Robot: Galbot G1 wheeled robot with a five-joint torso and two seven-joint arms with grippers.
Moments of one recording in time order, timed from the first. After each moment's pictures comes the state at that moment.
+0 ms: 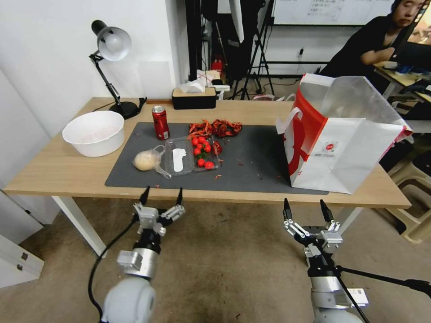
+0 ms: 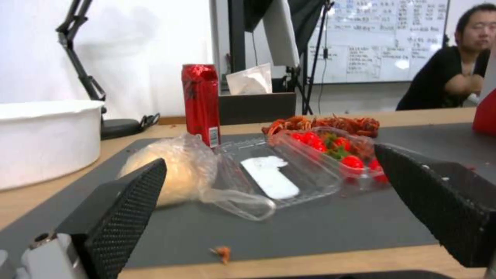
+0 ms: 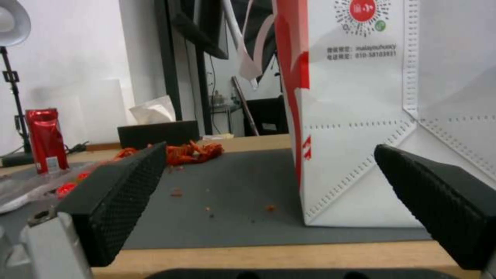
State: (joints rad) left arm 1.51 -1.43 -0.51 -1.99 -0.17 -0.18 0.09; right arm -1.69 1.18 0.37 2.06 0.24 0.49 0.27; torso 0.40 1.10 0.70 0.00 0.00
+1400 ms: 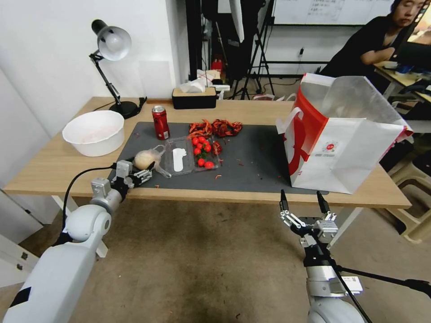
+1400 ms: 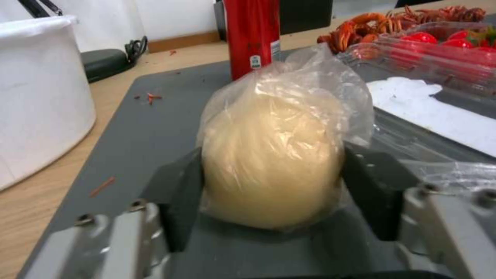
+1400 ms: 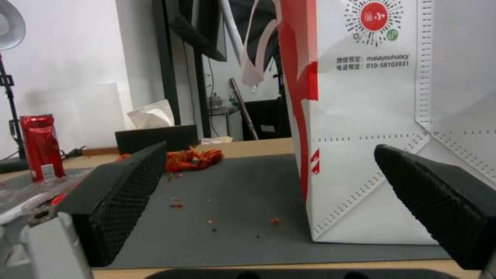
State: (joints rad) left arm 1.07 -1.05 -0.48 -1.64 -0.44 0.18 0.18; right arm -1.66 1.21 0.36 2.07 0.22 0.44 0.27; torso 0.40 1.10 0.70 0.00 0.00
